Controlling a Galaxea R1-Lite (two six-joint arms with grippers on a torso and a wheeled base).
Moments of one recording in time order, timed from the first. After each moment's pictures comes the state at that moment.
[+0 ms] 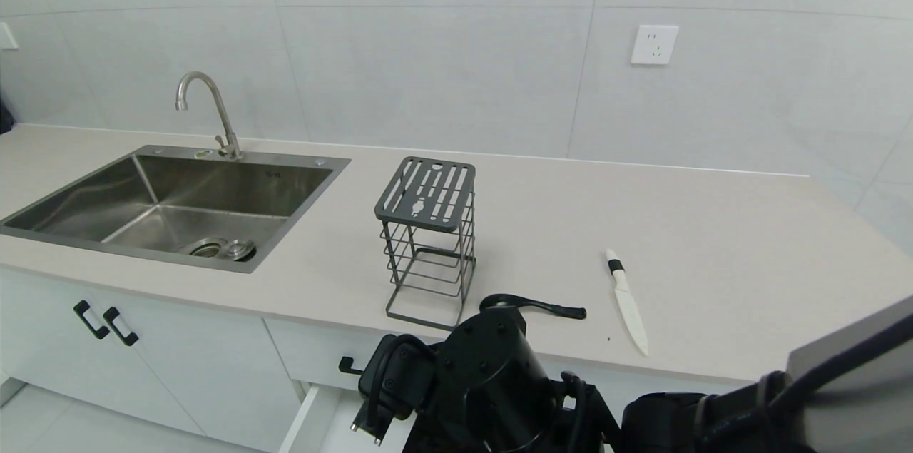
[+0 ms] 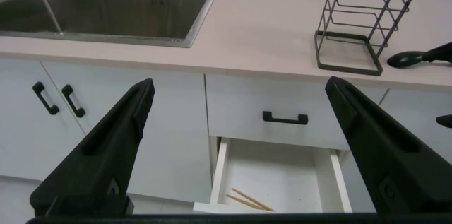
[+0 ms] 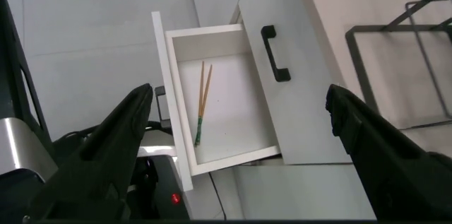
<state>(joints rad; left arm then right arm) 0.00 0.00 0.00 -0.01 -0.04 0.01 1.12 2.08 -0.91 -0.59 -0.04 -0.19</state>
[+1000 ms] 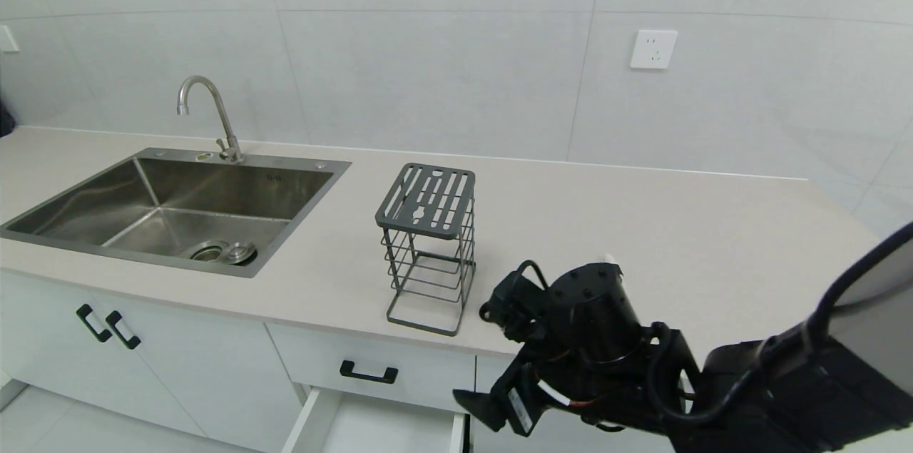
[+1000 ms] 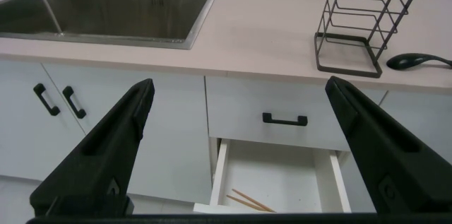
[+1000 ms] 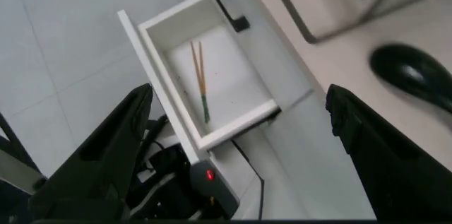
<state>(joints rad) 0.00 0.00 0.00 0.00 -0.04 0.01 0.84 2.01 -0.69 -0.65 0.06 0.03</state>
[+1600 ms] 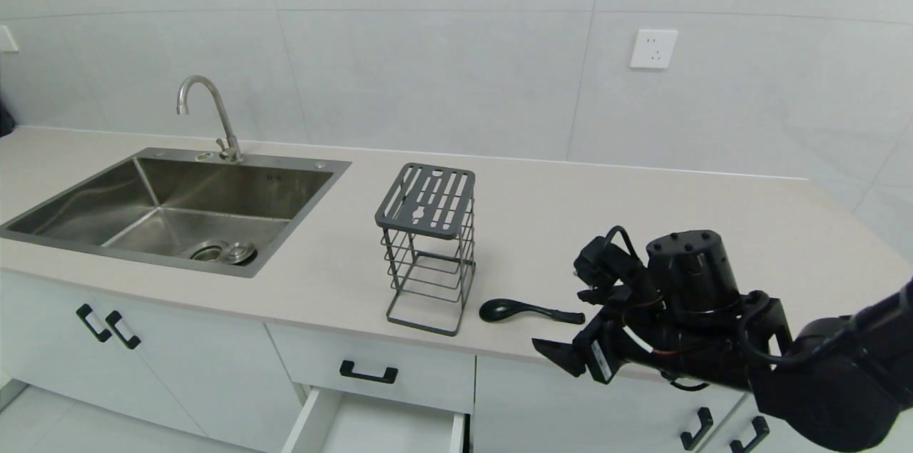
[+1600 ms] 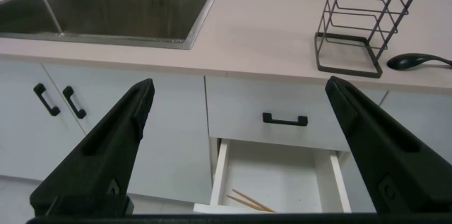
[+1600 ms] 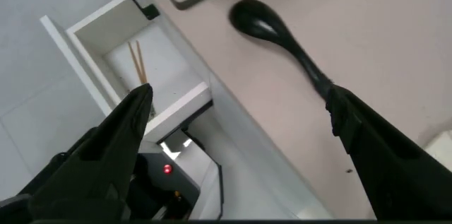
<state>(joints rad) 0.00 0.00 0.00 0.00 -0.04 0.01 0.58 1.89 -0.57 -0.69 0.11 -0.13</state>
